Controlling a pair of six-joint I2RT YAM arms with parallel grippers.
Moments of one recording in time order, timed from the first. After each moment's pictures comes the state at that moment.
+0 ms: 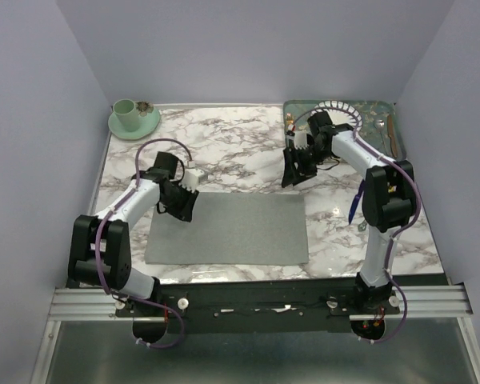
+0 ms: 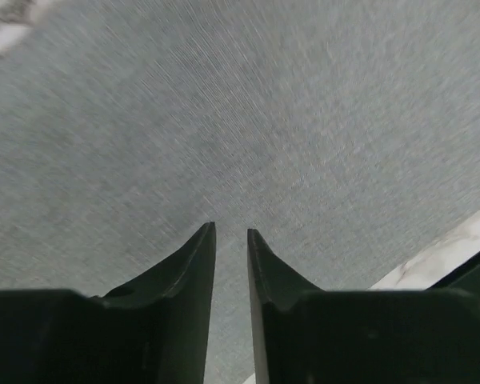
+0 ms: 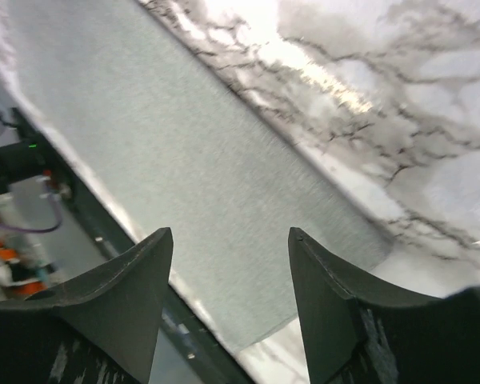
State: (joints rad) left arm -0.13 1.46 0.95 -0.69 0.43 0.35; right arm 0.25 2.00 1.59 -0.88 -0.67 -0.09
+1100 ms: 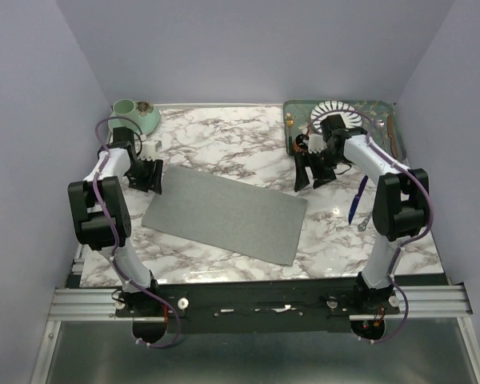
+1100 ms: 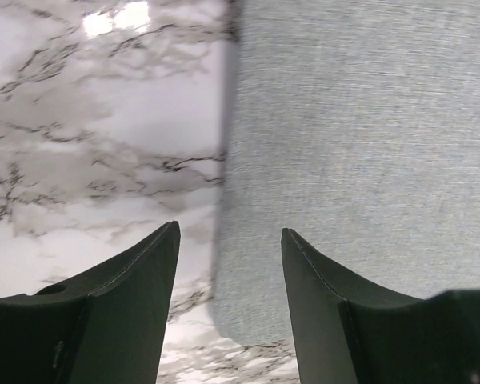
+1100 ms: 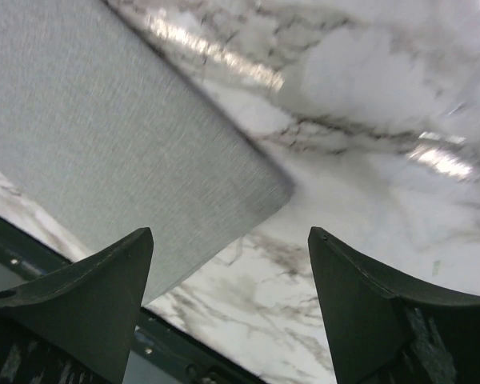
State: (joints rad) left arm 0.18 1.81 1.29 -0.75 0.30 0.33; right arm 0.21 1.88 1.46 -0.91 -0.43 -0.07
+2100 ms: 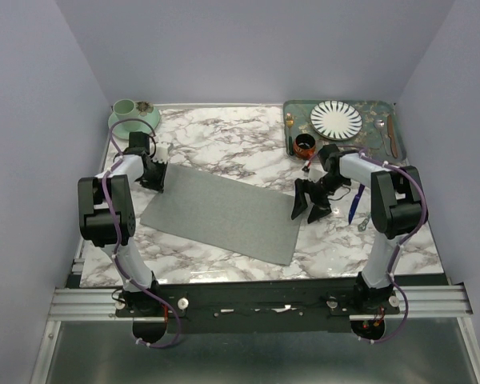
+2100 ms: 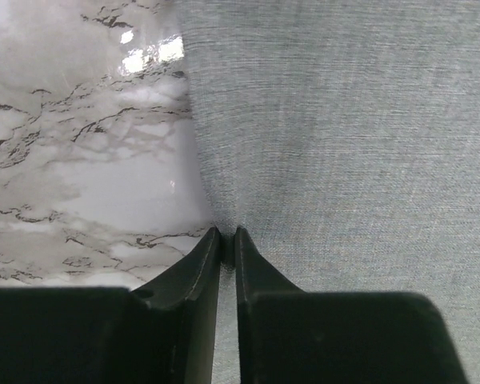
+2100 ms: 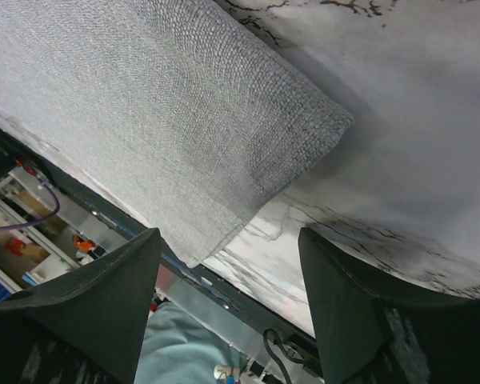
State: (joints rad) left arm 0.09 1.83 1.18 -0.51 0.20 0.30; right arm 0.21 1.91 1.20 -0.89 -0.58 0.09
